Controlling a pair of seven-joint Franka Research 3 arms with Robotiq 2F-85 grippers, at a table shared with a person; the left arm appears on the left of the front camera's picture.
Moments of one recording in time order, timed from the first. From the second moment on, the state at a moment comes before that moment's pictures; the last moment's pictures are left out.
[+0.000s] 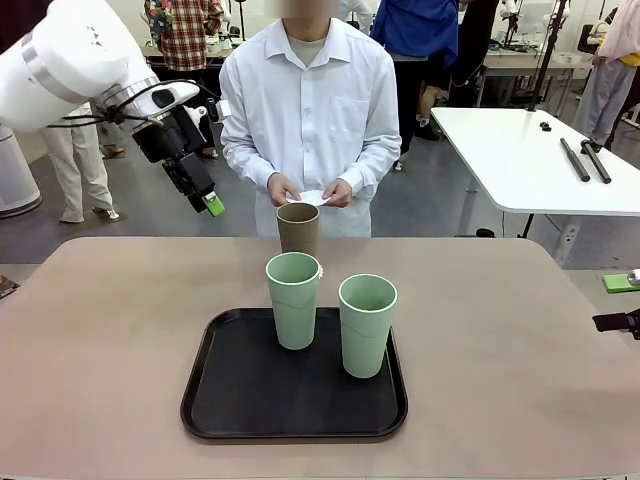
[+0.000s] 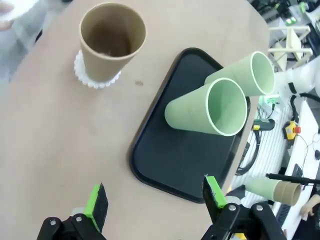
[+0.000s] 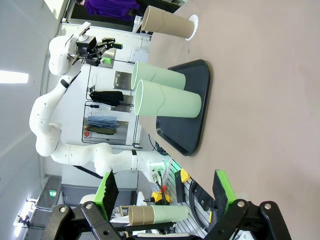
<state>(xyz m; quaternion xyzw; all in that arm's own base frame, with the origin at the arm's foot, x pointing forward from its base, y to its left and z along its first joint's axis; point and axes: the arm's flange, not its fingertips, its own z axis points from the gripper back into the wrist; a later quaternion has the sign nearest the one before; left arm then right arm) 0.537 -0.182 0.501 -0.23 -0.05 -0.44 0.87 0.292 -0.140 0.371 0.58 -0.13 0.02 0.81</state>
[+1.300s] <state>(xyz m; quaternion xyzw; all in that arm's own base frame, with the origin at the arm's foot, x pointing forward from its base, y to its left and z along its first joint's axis) 0.535 -0.193 0.509 -0.22 -0.03 -0.41 0.88 0.292 -0.140 0.371 0.58 -0.13 0.02 0.81</state>
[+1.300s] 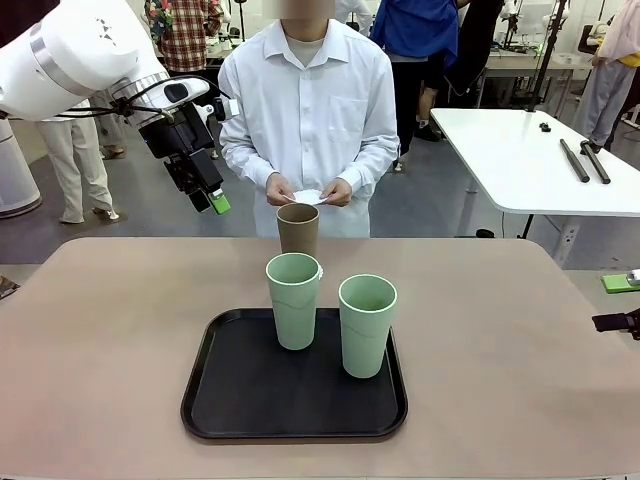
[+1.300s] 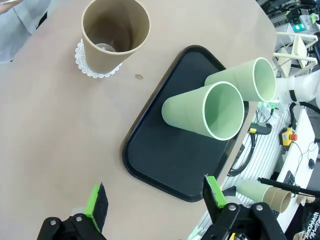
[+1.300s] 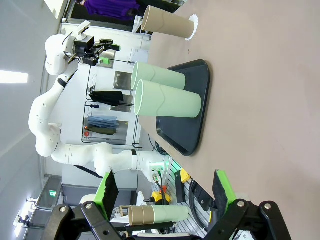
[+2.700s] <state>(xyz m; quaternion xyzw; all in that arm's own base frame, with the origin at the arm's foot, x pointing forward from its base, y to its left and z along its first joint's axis) 0.438 0.028 0.439 -0.05 0.01 -0.17 0.98 0.292 -0.140 0.371 0.58 -0.13 0.02 0.81</state>
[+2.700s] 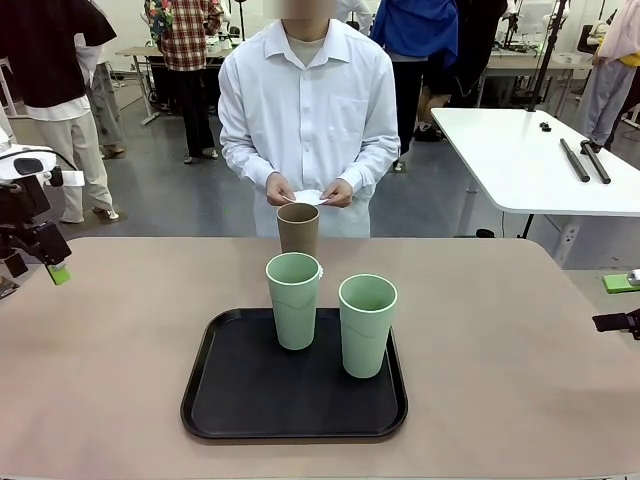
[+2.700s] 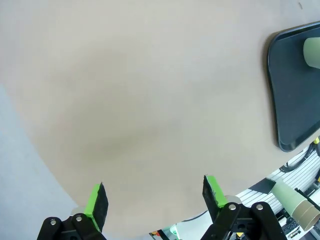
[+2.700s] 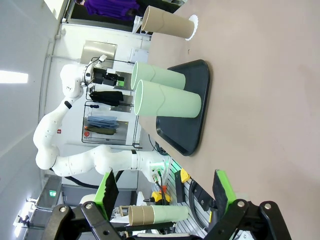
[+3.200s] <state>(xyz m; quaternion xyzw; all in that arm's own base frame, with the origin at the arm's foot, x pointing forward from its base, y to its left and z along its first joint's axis) 0.413 0.112 0.445 -0.30 -0.10 -0.24 0.92 0.292 -0.140 0.371 0.58 -0.13 0.02 0.81</state>
